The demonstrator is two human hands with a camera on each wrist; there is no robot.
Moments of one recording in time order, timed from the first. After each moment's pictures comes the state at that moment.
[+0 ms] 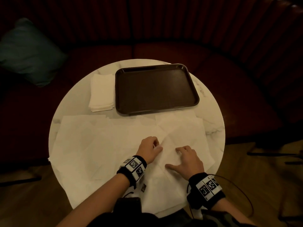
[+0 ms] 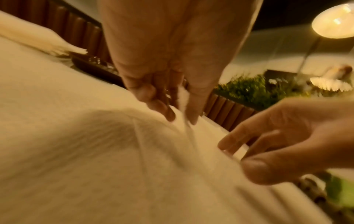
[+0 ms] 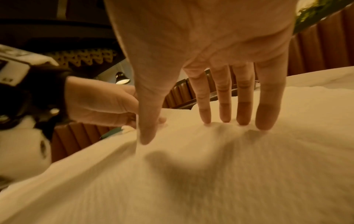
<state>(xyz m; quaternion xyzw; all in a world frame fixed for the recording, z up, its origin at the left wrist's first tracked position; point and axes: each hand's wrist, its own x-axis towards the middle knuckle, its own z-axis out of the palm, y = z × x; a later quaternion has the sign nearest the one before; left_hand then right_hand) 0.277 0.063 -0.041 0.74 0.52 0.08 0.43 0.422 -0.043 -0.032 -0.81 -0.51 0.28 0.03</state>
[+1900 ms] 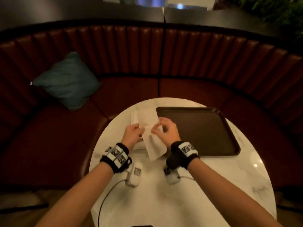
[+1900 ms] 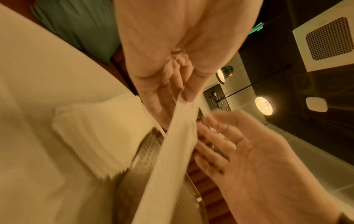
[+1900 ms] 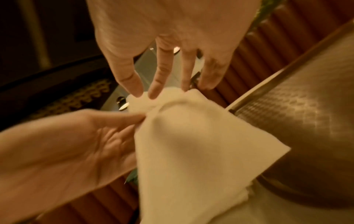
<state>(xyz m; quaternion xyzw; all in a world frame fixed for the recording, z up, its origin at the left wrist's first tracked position) 0.108 0.297 0.044 0.44 0.53 0.34 0.64 0.264 0.261 0.057 -0.67 -0.56 0.33 0.36</state>
